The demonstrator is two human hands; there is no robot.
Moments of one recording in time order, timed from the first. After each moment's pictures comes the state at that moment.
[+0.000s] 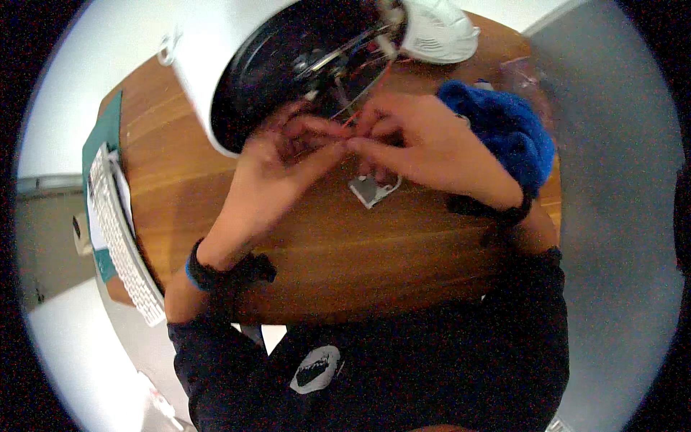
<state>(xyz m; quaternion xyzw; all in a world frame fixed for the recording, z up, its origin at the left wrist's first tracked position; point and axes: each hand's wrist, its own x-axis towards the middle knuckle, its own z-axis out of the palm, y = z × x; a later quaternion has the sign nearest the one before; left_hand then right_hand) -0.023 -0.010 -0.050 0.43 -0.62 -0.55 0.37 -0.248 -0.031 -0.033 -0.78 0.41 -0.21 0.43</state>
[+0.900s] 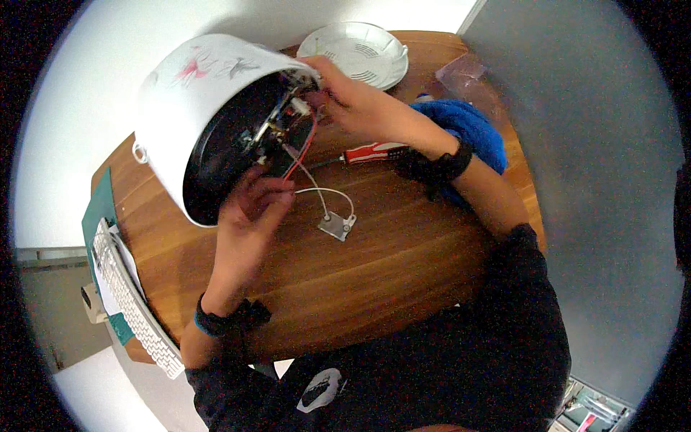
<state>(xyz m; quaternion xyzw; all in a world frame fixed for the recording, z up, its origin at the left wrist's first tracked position) -0.023 -0.005 -0.053 0.48 -0.57 -0.56 0.37 -0.272 -0.113 -0.053 -0.81 0.34 -0.36 0.31</state>
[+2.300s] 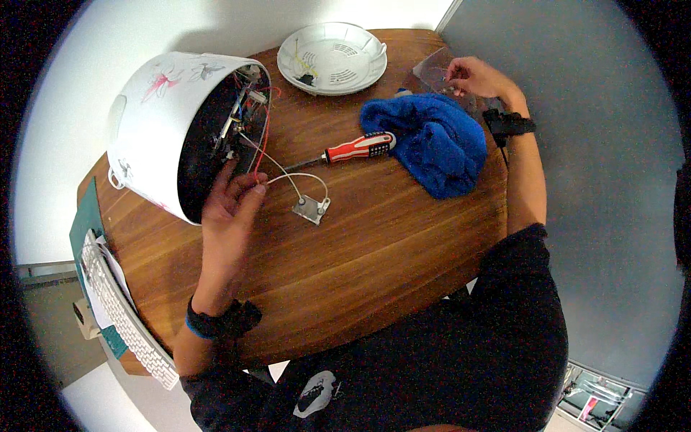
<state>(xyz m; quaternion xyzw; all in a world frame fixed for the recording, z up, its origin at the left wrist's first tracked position) -0.025 -0.012 -0.064 0.50 -0.52 -0.56 0.41 -0.550 -0.119 -0.048 -0.70 0.63 -0.11 0.32</state>
